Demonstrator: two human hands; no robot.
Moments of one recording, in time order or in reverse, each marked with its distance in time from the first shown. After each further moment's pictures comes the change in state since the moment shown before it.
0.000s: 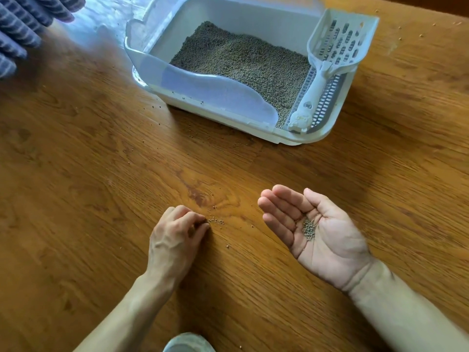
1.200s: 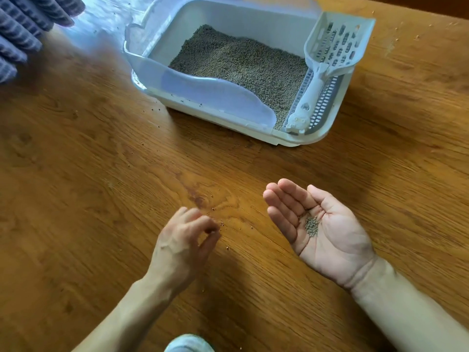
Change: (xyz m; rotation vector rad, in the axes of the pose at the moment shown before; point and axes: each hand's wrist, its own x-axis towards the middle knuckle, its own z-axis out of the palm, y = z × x) left_hand 0.001 0.021 -0.018 -0.041 -0.065 0.196; right_hand 0.000 -0.008 -0.004 0.070 -0.019 0.000
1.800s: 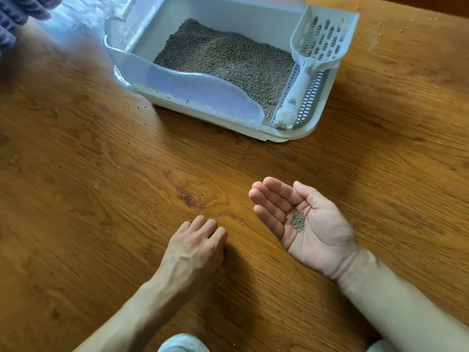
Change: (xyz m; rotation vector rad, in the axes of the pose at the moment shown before) left_hand -0.006 0.021 0.018 0.232 -0.155 0.201; right_hand 0.003 0.005 0.002 -0.046 0.036 -0.005
